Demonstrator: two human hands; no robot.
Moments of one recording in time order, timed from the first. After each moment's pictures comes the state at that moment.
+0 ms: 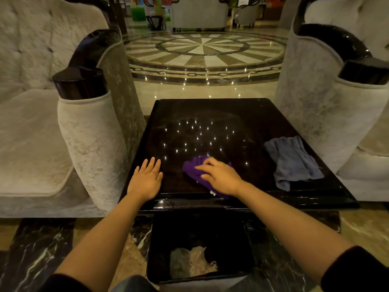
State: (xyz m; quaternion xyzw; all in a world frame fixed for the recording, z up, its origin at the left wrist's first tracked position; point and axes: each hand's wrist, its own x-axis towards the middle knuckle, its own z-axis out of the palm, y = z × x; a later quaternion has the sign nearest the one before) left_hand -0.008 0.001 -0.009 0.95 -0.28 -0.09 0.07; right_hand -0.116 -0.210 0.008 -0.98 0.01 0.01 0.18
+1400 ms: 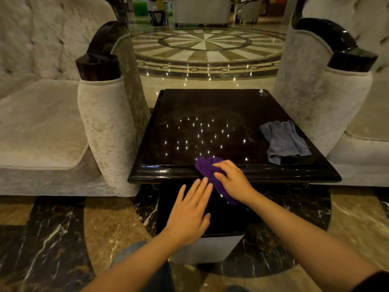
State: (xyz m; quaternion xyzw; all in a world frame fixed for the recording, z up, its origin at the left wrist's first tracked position) left_hand -0.199 0.007 -0.025 0.89 -0.46 0.03 0.05; right_hand -0.216 -0.165 0.006 -0.91 0.11 -0.11 0.38
